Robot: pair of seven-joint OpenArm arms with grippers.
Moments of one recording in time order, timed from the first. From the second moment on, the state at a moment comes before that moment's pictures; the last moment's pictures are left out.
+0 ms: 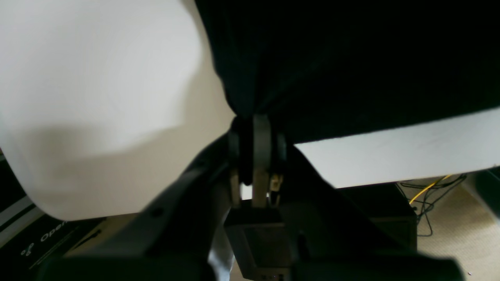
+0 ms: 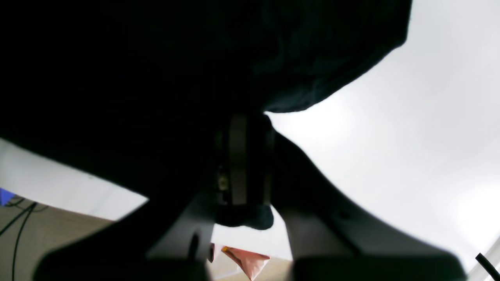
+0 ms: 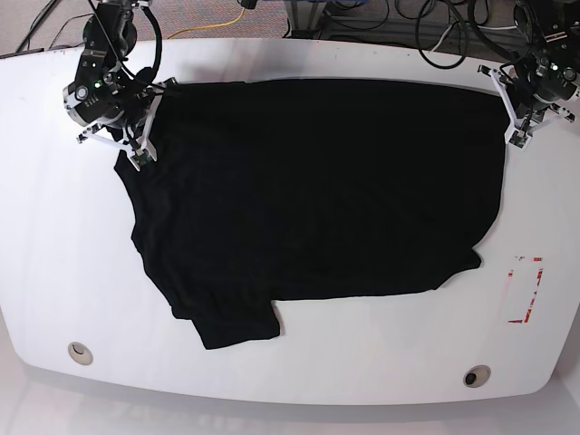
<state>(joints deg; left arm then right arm) 22.1 -16.7 -31.4 109.1 -11.7 -42.2 67.7 -15.2 10.5 19.7 112.7 11.4 40.6 -80.7</state>
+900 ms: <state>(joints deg) 1.5 -17.7 -28.3 91.4 -11.4 -42.2 67.5 -0.1 10.4 19.7 100.5 11.0 40.5 -78.8</state>
